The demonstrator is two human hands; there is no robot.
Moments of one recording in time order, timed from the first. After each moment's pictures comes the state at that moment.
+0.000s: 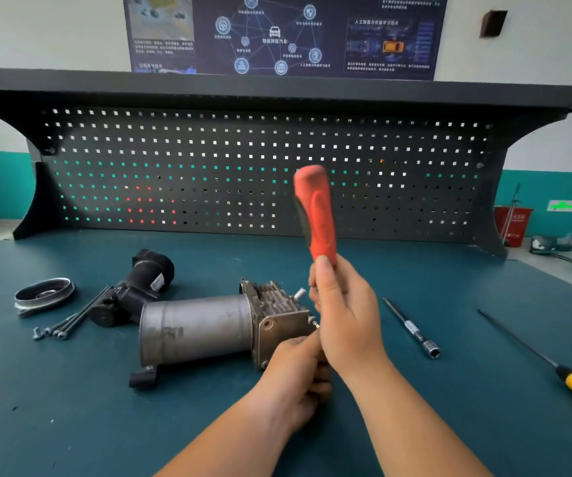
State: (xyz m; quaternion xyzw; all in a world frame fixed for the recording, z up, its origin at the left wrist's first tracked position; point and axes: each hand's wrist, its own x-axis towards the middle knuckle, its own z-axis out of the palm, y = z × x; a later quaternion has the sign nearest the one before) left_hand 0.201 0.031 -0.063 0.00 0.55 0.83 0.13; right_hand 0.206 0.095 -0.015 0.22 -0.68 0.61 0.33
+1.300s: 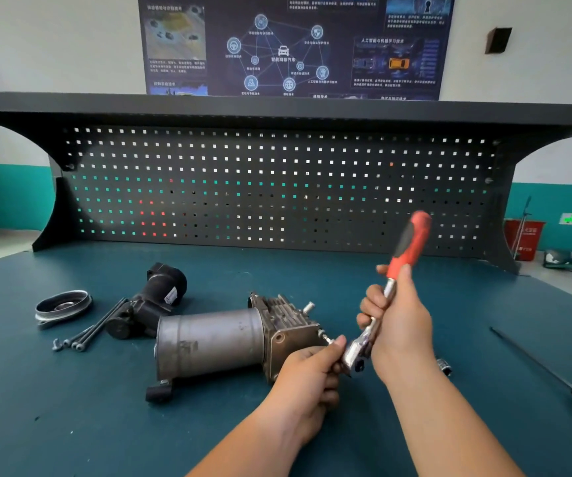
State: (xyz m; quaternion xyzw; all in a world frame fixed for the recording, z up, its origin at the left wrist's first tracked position) left_hand 0.202 0.028 -0.056 0.02 0.54 0.83 0.12; right_hand 0.184 0.128 -0.004 -0.02 -0.44 0.88 0.19
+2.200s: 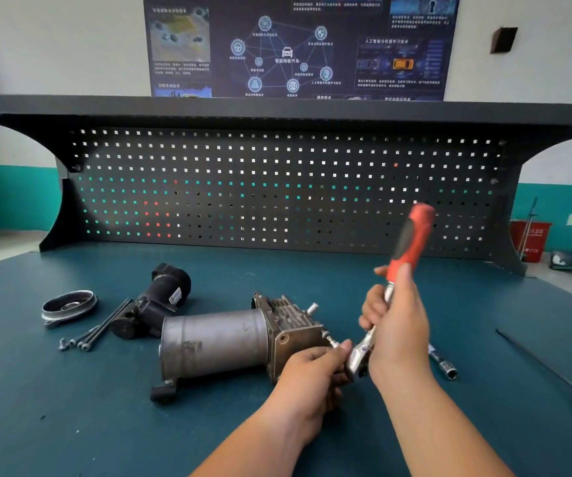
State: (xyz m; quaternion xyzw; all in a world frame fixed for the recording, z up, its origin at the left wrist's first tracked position) left_hand 0.197 0.027 -0.060 0.03 0.58 0.81 0.10; right_hand 0.191 0.116 -0.005 0.02 -0.48 0.84 0.26
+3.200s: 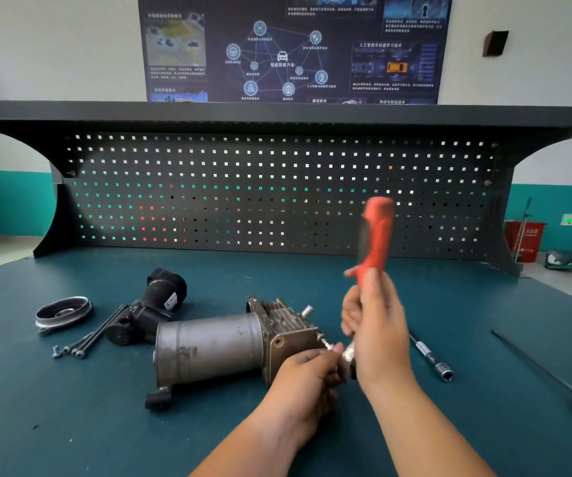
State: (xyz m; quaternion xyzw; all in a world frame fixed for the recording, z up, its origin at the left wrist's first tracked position) left_hand 0.194 0.027 -0.065 0.04 0.57 0.81 0.10; right_hand 0.197 0.104 -0.011 0.15 -0.55 0.77 0.29
